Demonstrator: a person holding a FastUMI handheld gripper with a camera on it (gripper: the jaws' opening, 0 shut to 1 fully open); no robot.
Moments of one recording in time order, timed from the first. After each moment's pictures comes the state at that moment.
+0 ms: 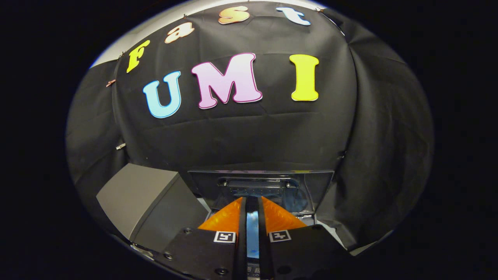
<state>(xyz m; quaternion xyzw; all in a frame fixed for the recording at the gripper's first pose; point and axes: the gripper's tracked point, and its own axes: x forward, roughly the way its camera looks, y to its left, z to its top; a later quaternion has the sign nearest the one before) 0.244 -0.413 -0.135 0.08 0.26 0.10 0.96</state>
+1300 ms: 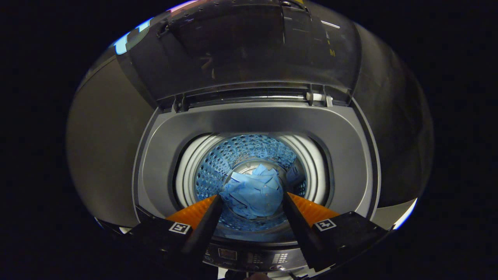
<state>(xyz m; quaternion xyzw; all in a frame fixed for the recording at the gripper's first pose) 0.162 -0.414 -0.440 0.07 0.51 0.05 0.86</state>
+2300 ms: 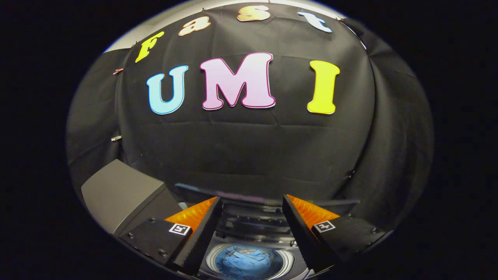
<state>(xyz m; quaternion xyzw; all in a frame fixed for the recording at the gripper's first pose) 0.352 -0.380 -0.153 0.04 0.22 0.11 0.97</state>
